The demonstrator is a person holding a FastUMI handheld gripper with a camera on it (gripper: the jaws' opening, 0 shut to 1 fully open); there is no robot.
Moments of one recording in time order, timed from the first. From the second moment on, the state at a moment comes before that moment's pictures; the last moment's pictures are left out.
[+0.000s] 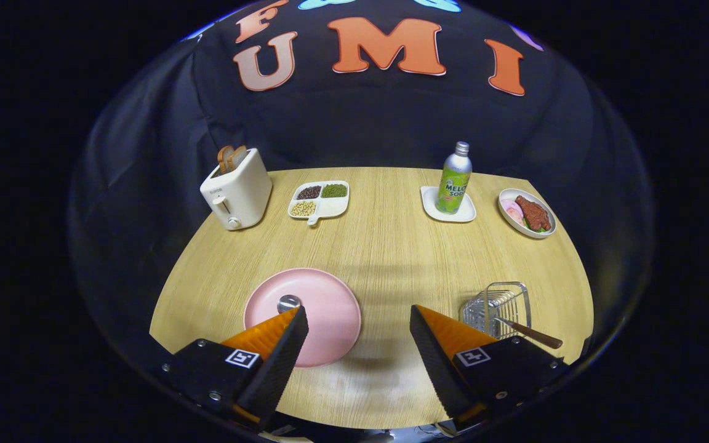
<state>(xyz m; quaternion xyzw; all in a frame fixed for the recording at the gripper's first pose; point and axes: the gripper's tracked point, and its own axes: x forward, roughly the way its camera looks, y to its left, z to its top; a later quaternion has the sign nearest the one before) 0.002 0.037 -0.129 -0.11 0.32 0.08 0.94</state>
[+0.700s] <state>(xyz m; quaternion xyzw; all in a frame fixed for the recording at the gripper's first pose) -0.004 0.115 -0.207 -0.14 0.35 0.10 0.92</state>
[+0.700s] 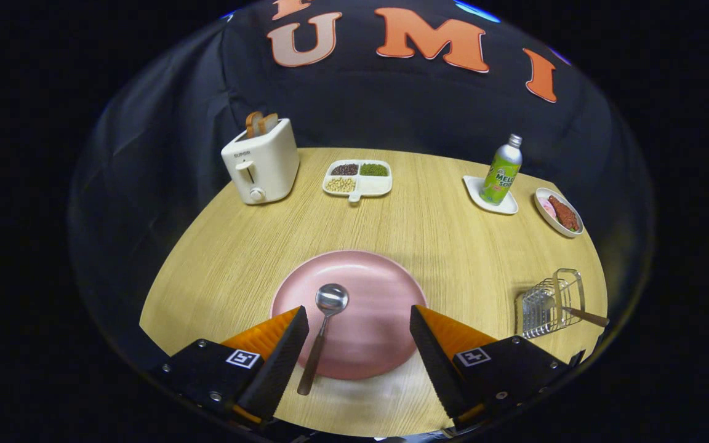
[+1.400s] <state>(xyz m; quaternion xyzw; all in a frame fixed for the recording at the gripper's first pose) -0.009 0.131 -0.285 -0.12 0.44 0.07 0.89</state>
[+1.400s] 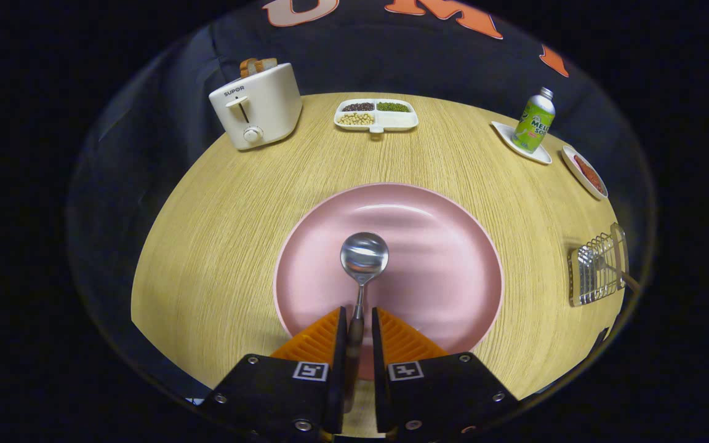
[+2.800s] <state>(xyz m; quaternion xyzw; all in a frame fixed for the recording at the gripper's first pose) -0.040 -0.130 -0.112 -0.13 0.47 0.00 0.87</state>
